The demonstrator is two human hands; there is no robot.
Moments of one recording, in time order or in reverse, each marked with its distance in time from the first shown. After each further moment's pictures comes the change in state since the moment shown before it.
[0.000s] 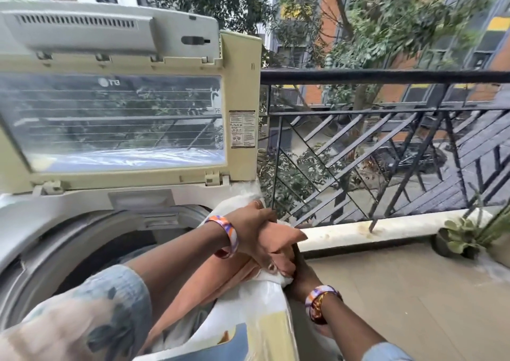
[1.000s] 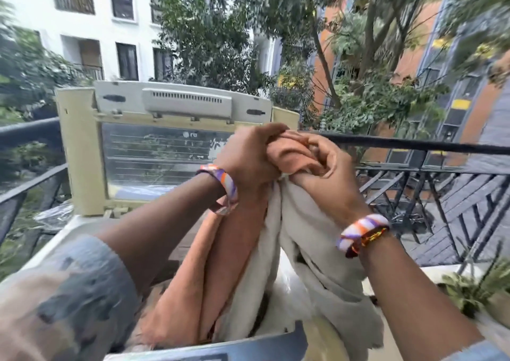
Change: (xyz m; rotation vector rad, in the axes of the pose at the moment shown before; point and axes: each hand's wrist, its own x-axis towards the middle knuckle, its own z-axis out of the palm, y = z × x) left_hand -0.147 -0.002 -0.158 -0.253 0.952 0.273; right_hand -0.160 -0.254 -0.116 0.447 0.705 -0.896
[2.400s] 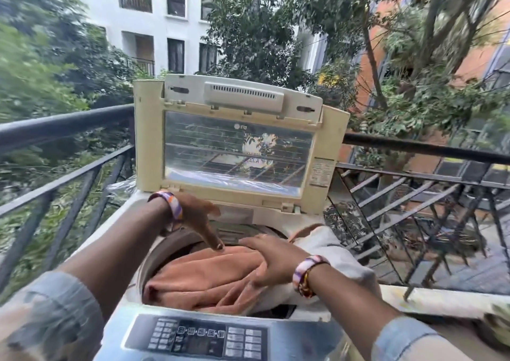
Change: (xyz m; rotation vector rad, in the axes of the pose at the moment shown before) left_hand -0.121 -0.097 -0.064 0.442 -0.967 -0.727; right_hand -0.080 0.063 0.114 -0.738 -1.126 0.024
